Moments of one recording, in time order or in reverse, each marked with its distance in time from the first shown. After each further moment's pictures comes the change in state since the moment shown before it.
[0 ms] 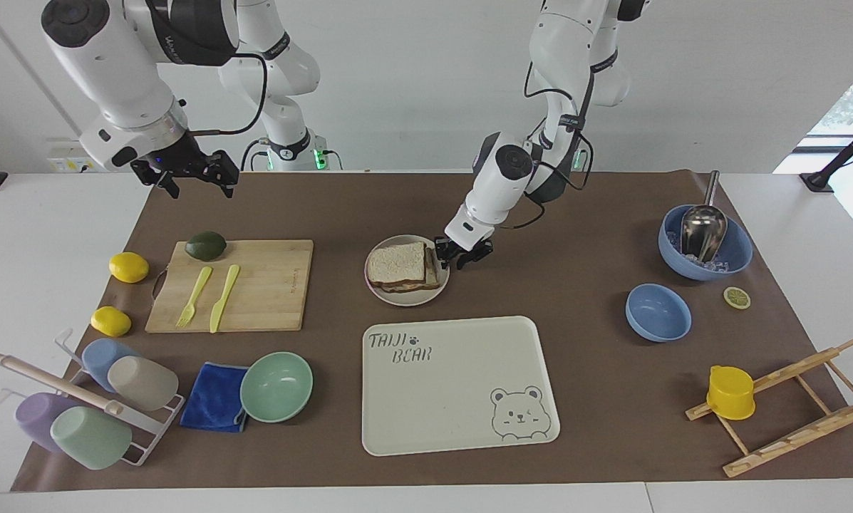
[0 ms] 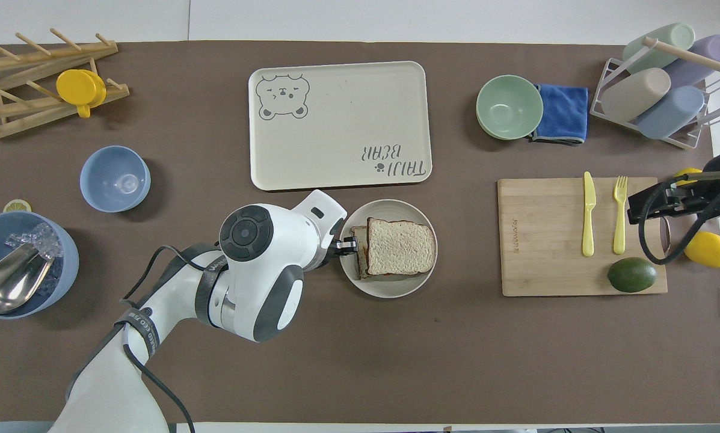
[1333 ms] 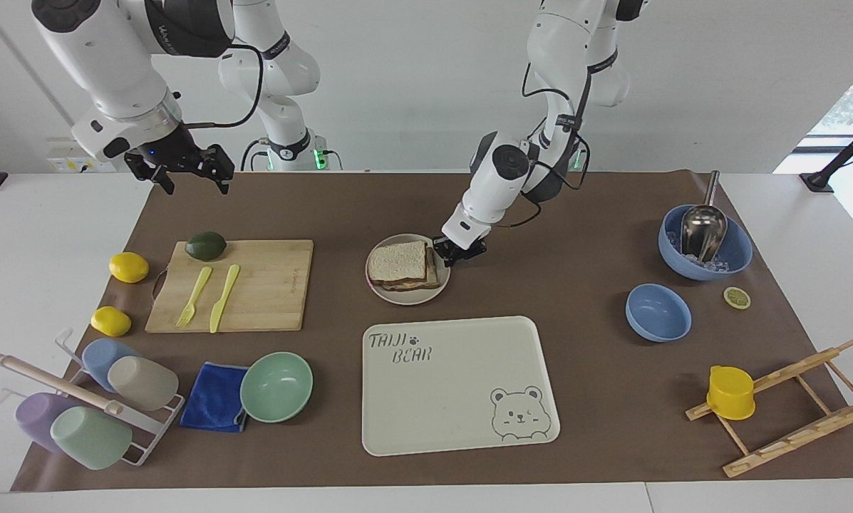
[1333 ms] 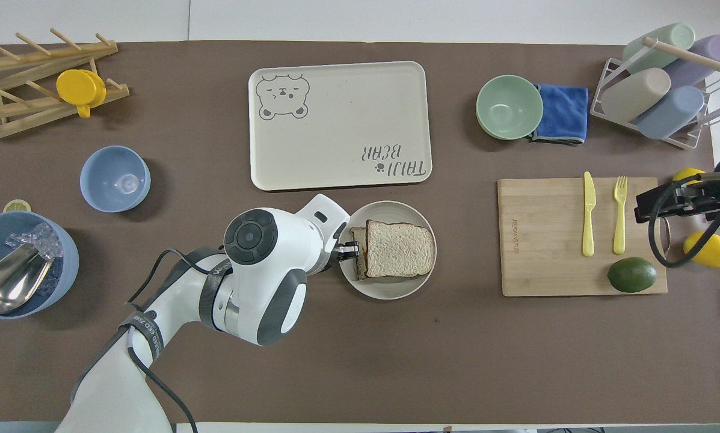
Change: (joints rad) left arm -0.014 0.000 0.003 -0.006 -0.020 -0.004 -0.009; right arm -0.004 -0.013 0.002 0.005 0.001 0.000 0.000
